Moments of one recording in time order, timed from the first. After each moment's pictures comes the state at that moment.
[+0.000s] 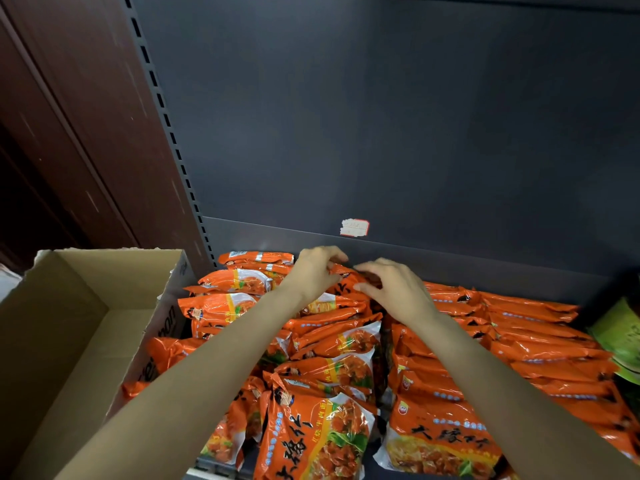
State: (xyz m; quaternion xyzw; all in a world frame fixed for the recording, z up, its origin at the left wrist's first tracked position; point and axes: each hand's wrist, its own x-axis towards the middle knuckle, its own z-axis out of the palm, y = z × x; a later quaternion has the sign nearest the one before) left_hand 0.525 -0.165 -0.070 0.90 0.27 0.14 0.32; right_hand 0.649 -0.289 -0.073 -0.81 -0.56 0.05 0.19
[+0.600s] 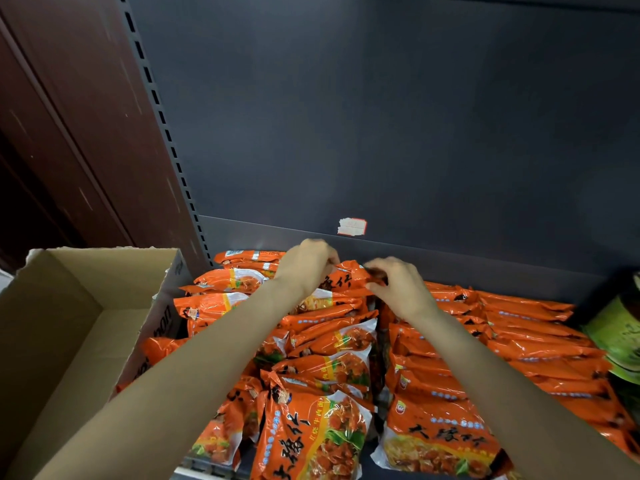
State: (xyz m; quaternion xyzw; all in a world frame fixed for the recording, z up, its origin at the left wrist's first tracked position) left_hand 0.528 -0.159 -0.061 0.94 0.28 0.12 0.16; right_hand 0.658 -0.291 -0.077 -0.83 -0.50 0.09 0.24
